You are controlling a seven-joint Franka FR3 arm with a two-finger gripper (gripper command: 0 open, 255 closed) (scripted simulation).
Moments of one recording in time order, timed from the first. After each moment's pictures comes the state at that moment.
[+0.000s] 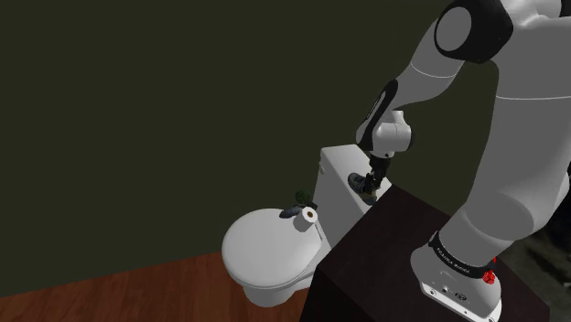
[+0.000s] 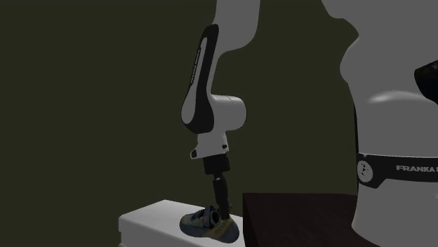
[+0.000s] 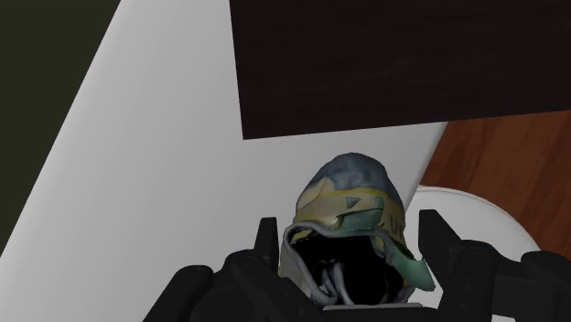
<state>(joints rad) -0.19 0.40 -0.34 -2.57 0.37 2.68 -0.86</state>
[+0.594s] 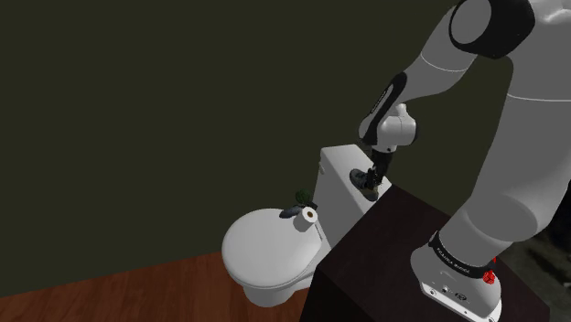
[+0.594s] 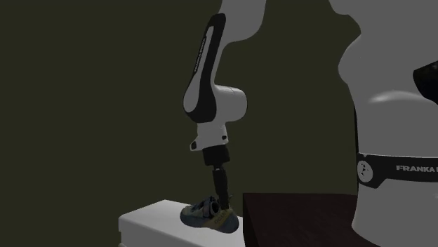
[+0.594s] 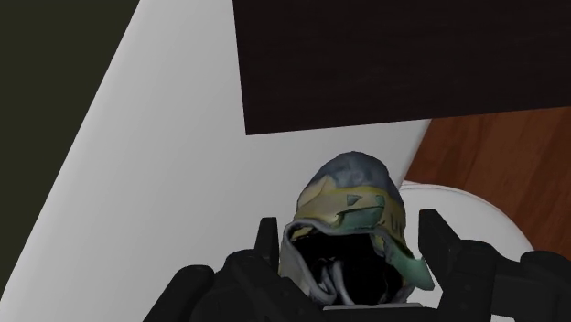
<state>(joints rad) -0.15 0.32 -0.39 -2.59 0.30 2.63 -0.81</state>
